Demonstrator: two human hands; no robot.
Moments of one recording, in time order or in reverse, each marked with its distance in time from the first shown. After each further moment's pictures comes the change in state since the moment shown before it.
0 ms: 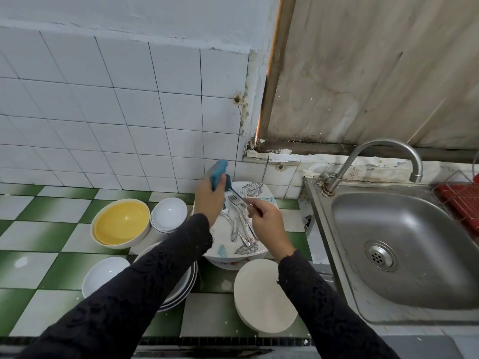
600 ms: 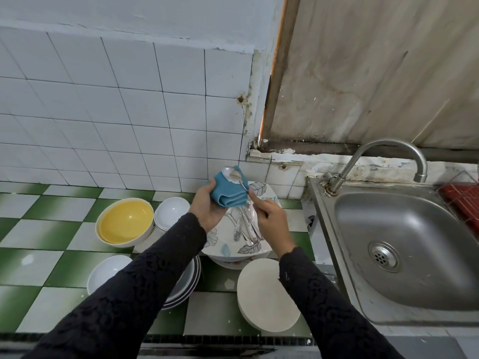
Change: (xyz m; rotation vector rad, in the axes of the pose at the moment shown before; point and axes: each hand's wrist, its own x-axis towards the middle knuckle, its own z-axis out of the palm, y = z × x) left_hand -0.002 0.003 -0.016 -0.926 -0.229 -0.568; right_hand 0.007 0.023 0.006 -0.060 0.046 -0.199
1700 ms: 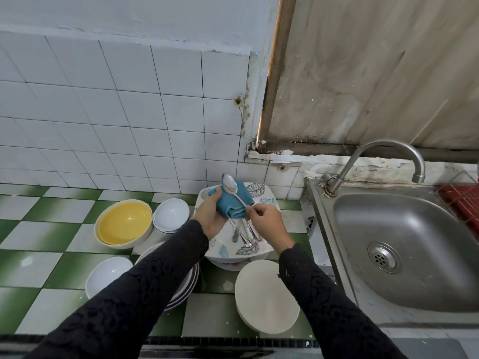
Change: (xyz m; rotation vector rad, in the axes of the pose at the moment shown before) left_hand 0.009 -0.020 -0.006 0.116 0.055 -0.025; right_hand 0.008 -0.026 -0.012 0.046 -0.199 0.417
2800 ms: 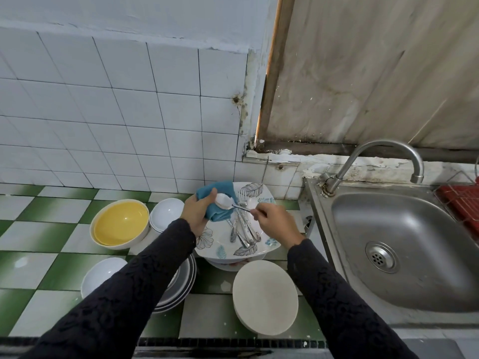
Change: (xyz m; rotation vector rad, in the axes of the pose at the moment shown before) left_hand 0.018 0.009 -0.028 0.225 0.078 0.191; right_hand 0.013 0.020 -0.022 -0.517 -0.031 -0.160
